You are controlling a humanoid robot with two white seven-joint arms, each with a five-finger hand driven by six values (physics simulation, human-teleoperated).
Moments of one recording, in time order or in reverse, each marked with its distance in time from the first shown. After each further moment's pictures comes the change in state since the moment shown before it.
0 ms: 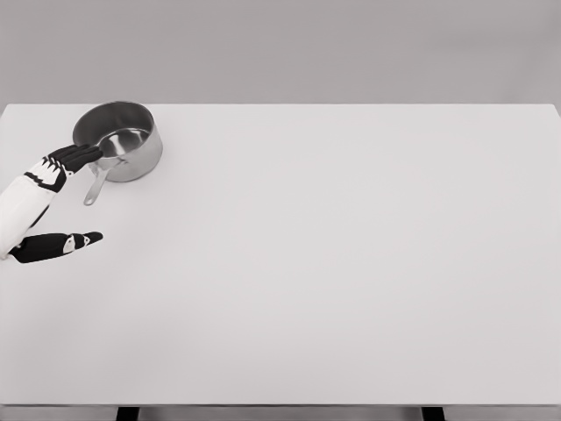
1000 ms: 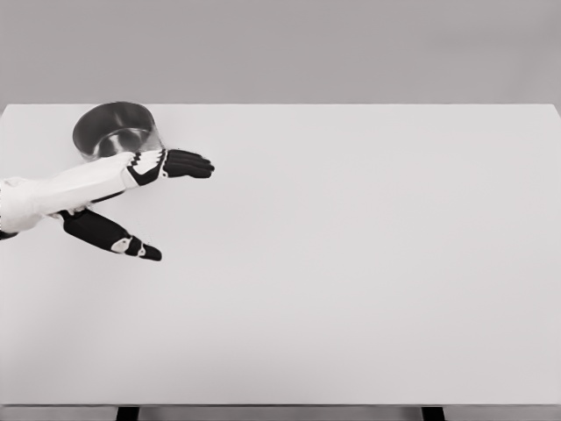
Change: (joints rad) left arm -0.529 0.357 -0.610 -0.001 0.684 -0.002 -0.392; right arm 0.000 0.000 0.000 0.000 0.000 0.000 0.000
